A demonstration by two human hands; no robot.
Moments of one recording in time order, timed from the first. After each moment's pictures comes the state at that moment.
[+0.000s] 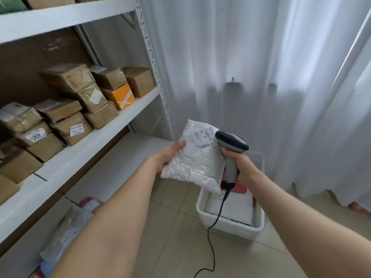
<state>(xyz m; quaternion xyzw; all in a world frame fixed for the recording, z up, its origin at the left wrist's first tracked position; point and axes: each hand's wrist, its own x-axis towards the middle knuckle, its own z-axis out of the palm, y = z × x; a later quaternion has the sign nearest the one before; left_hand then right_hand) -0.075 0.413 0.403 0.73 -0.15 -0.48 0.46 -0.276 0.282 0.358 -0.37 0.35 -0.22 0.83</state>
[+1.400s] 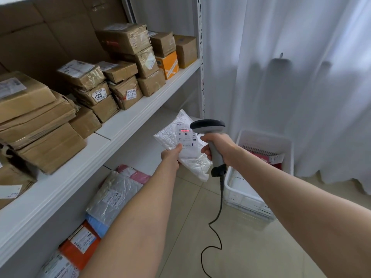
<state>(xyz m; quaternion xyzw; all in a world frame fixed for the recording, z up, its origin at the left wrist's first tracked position) -0.002 0.596 0.340 0.70 0.13 -0.29 0.64 -0.126 0.492 0.400 -0.55 0.37 -0.07 0.75</state>
